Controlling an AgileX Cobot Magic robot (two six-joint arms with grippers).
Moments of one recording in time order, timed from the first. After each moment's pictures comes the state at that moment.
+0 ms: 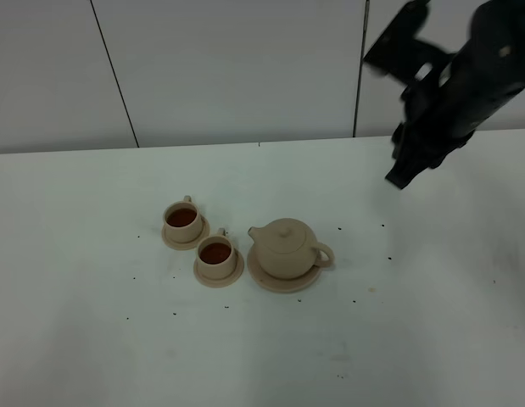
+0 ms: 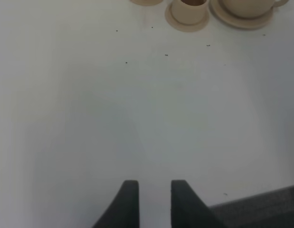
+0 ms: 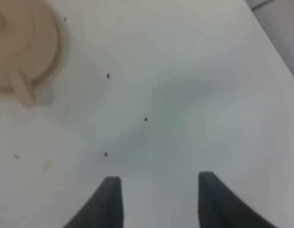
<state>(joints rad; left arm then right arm) -0.15 0.16 -0.51 -0.05 1.04 0.03 0.38 1.78 -1.65 0.00 0.93 -0.61</state>
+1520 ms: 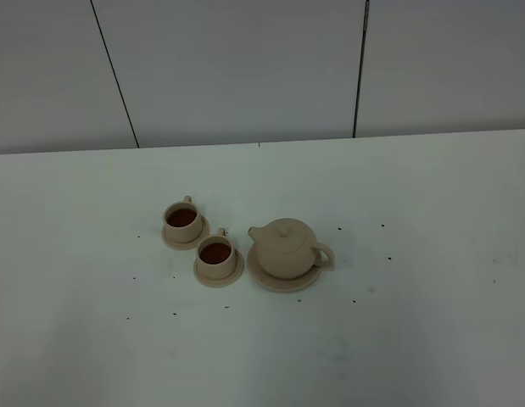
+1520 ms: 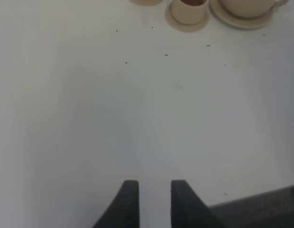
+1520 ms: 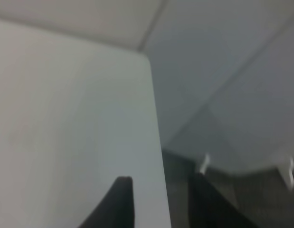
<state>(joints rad) -0.15 0.16 -0.51 -0.05 1.04 0.03 -0.09 0.66 -0.90 -0.24 0.83 -0.25</state>
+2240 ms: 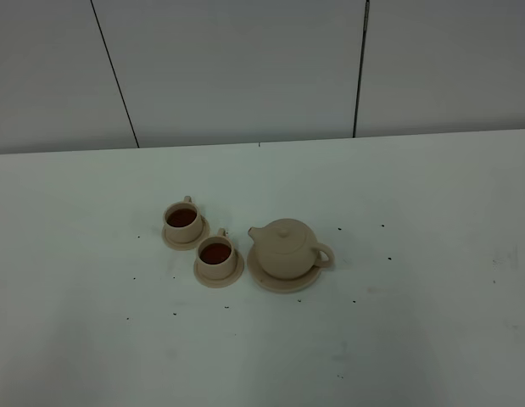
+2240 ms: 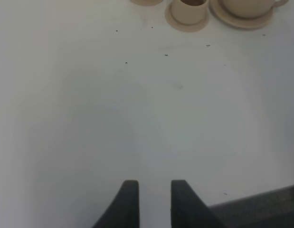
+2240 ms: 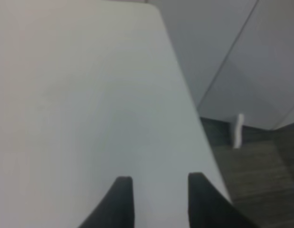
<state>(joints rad) -0.15 0.16 -0.51 -0.05 1.04 0.03 -0.09 0.25 -0.73 -0.15 1.07 -0.13</state>
